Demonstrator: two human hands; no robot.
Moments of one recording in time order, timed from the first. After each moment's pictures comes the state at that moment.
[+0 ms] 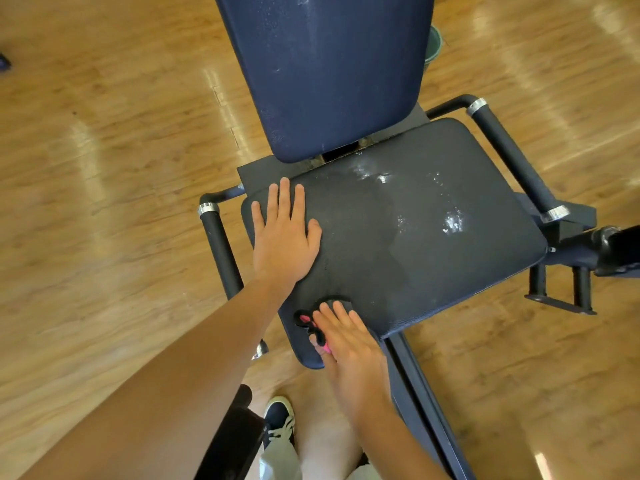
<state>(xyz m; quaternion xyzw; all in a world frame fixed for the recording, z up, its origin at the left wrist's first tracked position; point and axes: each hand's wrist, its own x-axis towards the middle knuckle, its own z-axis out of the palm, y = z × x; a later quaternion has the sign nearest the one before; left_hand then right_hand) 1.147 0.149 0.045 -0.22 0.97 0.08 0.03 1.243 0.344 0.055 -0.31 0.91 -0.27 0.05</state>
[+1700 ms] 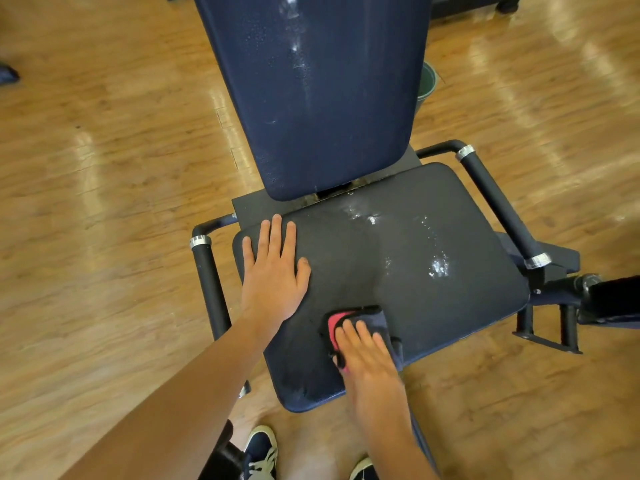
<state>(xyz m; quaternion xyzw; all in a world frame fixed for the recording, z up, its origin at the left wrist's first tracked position) 1.146 0.152 0.050 -0.22 0.97 0.08 0.05 1.190 0.372 0.056 -0.33 0.93 -0.13 0.09</state>
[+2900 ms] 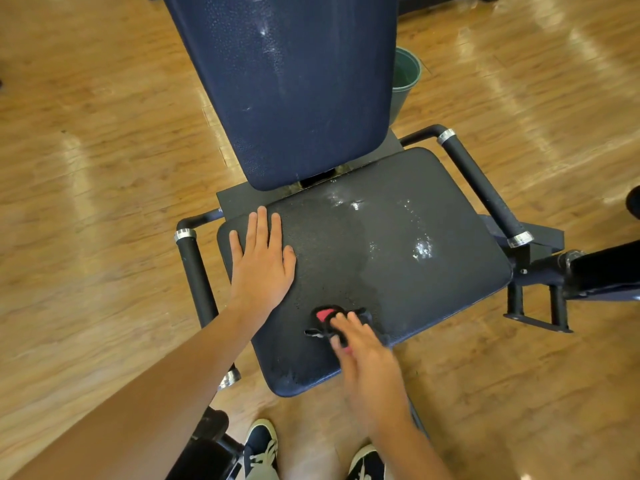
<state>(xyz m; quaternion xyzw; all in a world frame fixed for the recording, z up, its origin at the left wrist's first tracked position) 1.146 0.158 0.055 -0.22 0.97 0.09 0.07 1.191 0.381 0.093 -0.18 0.91 -0.33 0.16</state>
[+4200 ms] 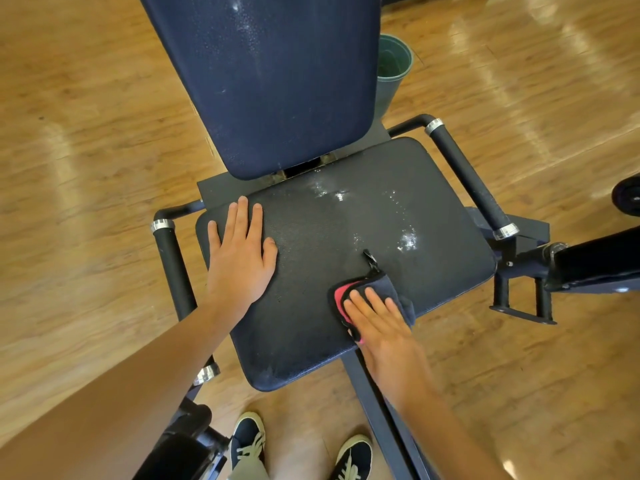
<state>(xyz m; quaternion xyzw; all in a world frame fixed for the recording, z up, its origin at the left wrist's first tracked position) 1.146 0.158 0.055 -0.22 0.97 0.09 0.04 1.149 0.446 0.049 -0.40 0.90 -0.15 0.06</state>
